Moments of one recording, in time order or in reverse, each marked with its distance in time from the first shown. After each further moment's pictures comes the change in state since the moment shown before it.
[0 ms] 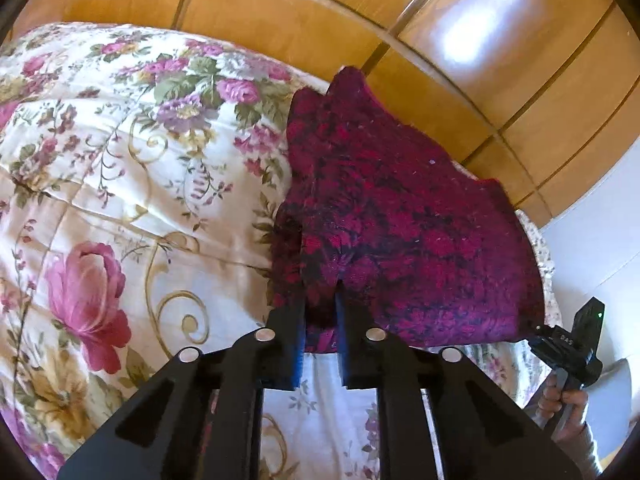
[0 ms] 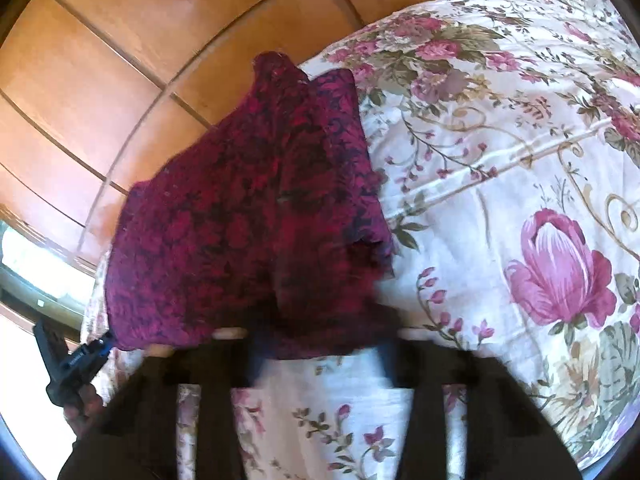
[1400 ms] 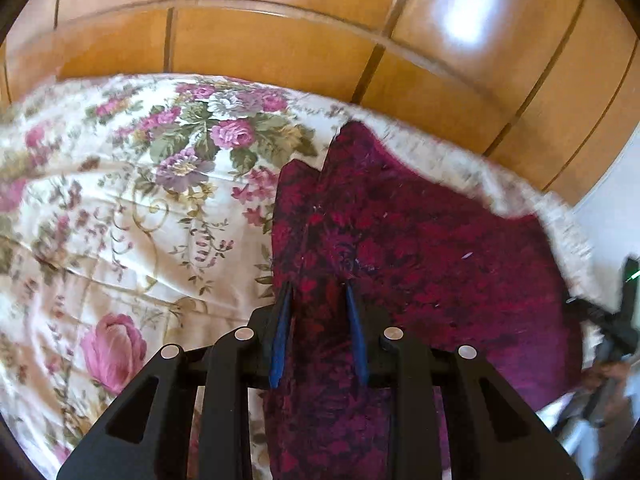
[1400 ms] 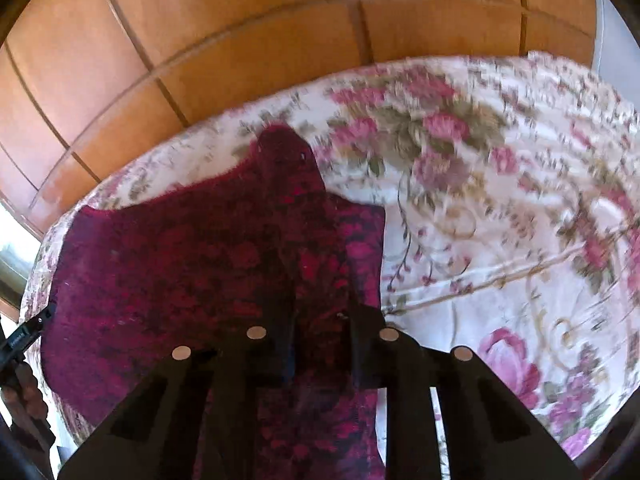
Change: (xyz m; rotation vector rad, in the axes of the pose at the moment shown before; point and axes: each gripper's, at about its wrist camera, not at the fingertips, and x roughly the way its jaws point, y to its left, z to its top) left arm 0.017 -0.030 0.024 0.153 -0.011 0.206; right arm 0.016 0.023 0.046 -0.197 -0.017 -0.247
